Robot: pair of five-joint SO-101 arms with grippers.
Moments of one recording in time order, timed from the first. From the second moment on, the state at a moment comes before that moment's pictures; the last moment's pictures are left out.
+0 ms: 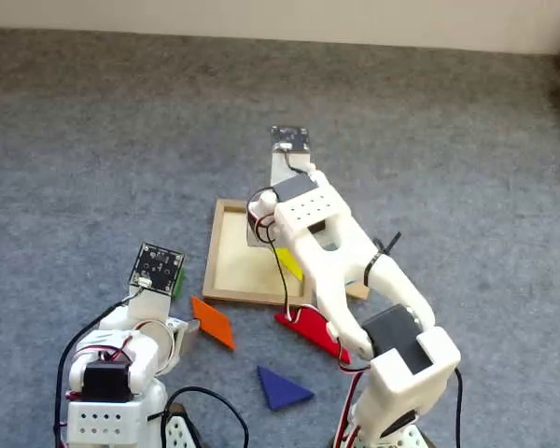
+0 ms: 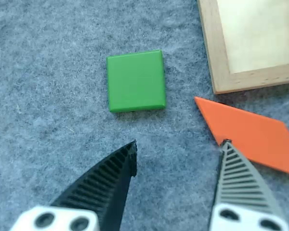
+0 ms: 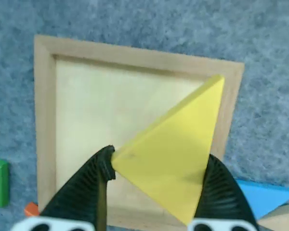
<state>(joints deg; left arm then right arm) -5.2 -104.1 96.0 76.8 -9.0 -34.8 10.0 12.2 60.7 -24.3</state>
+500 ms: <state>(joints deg) -5.2 -104.1 96.0 76.8 -9.0 -34.9 10.0 14.4 58.1 -28.8</state>
